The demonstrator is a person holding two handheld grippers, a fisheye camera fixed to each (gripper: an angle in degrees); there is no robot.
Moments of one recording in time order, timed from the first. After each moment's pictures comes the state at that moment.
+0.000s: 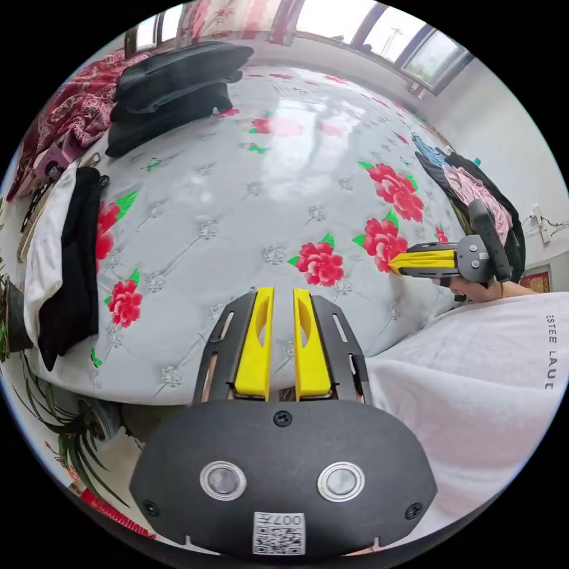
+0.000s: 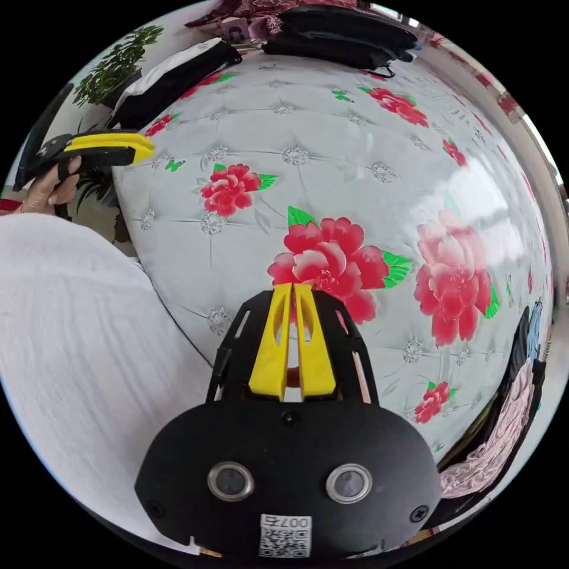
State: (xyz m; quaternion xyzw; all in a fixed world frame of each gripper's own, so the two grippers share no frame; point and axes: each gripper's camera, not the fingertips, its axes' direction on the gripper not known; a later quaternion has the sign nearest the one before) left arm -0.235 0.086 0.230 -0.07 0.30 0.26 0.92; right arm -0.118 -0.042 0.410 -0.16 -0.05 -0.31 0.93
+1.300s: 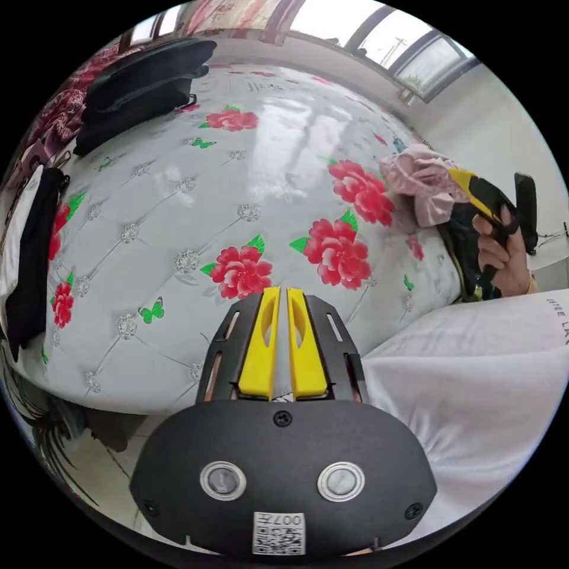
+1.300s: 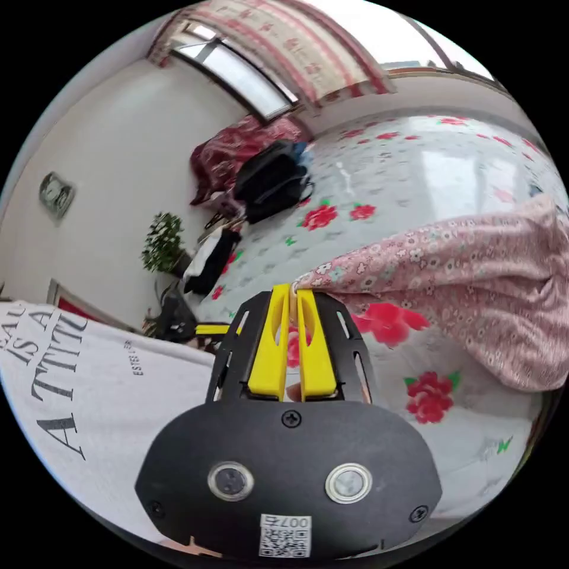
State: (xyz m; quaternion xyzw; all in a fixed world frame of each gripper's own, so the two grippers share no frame) left arm -0.106 0.153 0.260 -0.06 0.36 0.22 0.90; right arm 0.009 -0.013 0.144 0.02 -0.37 -0.21 0.91
